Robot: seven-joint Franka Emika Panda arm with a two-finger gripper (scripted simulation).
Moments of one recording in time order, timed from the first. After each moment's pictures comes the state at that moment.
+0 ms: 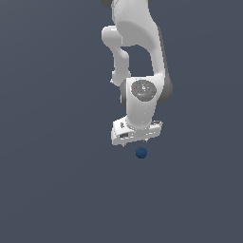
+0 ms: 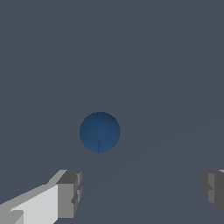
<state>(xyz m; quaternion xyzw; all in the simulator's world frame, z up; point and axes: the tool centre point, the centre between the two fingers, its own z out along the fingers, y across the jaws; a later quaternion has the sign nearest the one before) 0.033 0.059 0.118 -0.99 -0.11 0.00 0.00</state>
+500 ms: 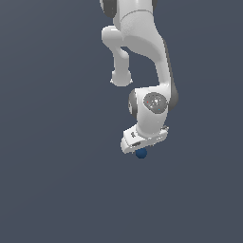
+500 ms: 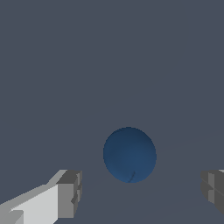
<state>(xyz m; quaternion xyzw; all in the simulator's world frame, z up) 0.042 0.097 0.083 -0.99 -0.17 0.00 0.00</state>
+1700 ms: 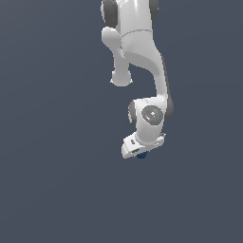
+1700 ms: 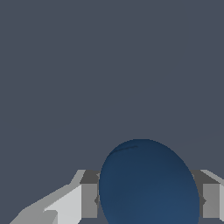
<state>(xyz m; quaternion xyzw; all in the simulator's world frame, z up) 0.042 0.098 0.031 -0.98 -0.18 0.00 0.00</state>
